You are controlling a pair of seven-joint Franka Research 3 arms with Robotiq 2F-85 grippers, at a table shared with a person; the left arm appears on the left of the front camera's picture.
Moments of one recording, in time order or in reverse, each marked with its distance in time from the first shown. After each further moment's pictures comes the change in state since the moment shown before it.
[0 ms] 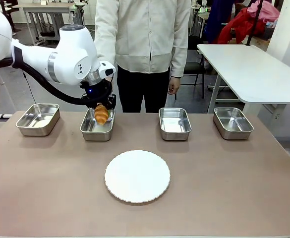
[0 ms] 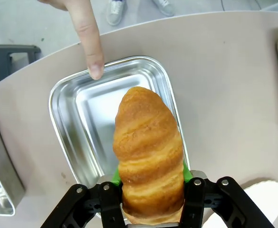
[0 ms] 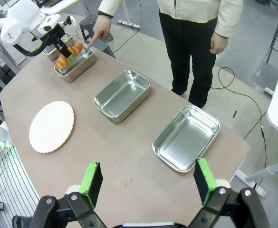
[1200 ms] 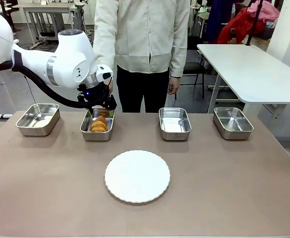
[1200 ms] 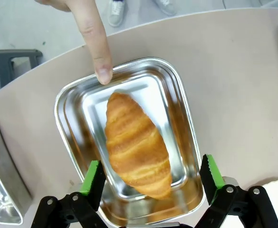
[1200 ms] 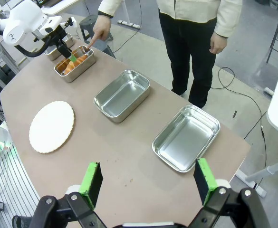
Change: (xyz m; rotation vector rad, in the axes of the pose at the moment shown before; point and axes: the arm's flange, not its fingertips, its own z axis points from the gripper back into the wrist) left arm 0.001 0.011 -0.007 0.007 -0.010 -0.033; right arm 0.000 0.000 0.000 0.000 0.000 0.000
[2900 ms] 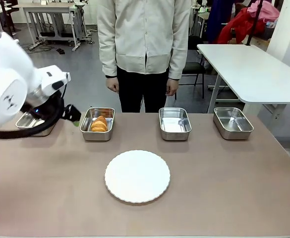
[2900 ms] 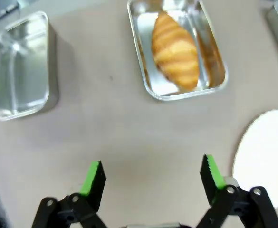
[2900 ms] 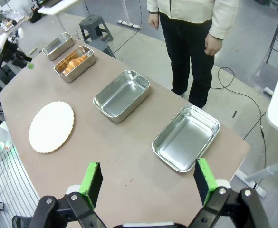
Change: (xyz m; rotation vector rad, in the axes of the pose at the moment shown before) left arm -0.203 0.034 0.096 0.031 -0.234 0.087; right arm 0.000 0.000 0.000 0.000 0.000 0.000
